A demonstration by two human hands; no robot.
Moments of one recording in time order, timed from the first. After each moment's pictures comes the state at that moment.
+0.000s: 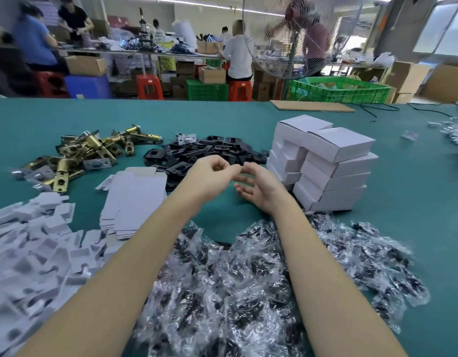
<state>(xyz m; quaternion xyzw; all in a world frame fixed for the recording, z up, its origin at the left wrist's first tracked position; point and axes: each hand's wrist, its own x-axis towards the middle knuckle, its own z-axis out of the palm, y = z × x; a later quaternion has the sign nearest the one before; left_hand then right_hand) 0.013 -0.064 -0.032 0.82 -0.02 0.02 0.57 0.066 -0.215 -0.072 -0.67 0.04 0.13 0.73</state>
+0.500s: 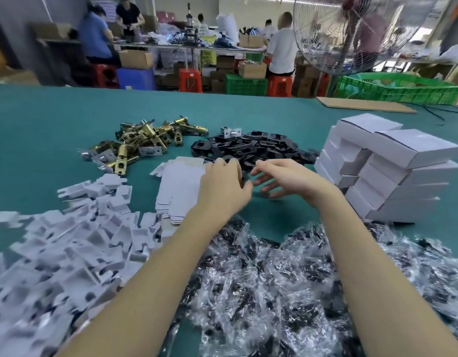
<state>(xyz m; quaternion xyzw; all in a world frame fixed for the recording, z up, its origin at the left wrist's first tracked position) 0.008 -0.013 -0.067 0.96 0.01 0.15 0.25 0.057 -0.170 -0.043 -0.85 -0.09 0.15 0.49</state>
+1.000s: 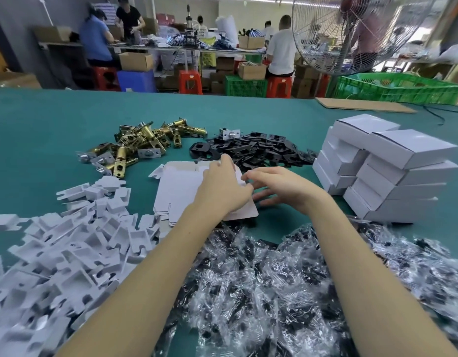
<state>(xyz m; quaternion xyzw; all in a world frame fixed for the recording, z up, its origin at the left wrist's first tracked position) 0.010 -0.012 -0.060 0.94 0.03 0.09 0.32 0.050 -0.164 -0.051 -0.81 -0.10 0.21 0.54</state>
